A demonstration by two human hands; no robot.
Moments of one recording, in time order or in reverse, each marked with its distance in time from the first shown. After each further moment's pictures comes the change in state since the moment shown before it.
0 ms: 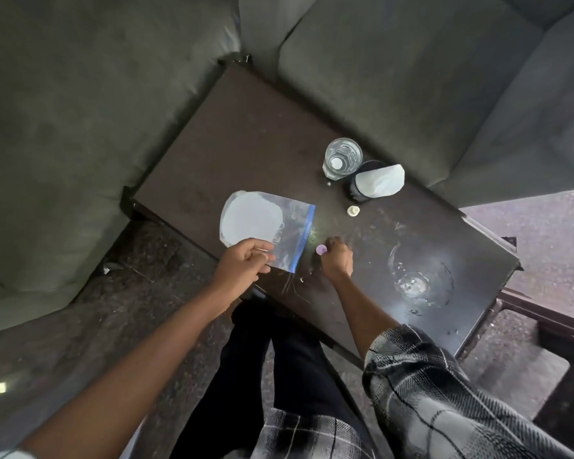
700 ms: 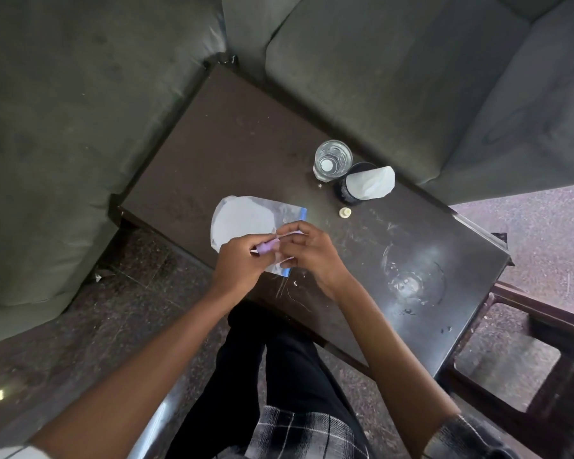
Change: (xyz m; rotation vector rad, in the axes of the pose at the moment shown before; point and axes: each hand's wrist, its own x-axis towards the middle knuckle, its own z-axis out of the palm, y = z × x) left_hand 0.018 0.017 0.013 0.178 0.124 0.267; right_hand -0.095 -0.087 -0.077 0.713 -0.556 -0.163
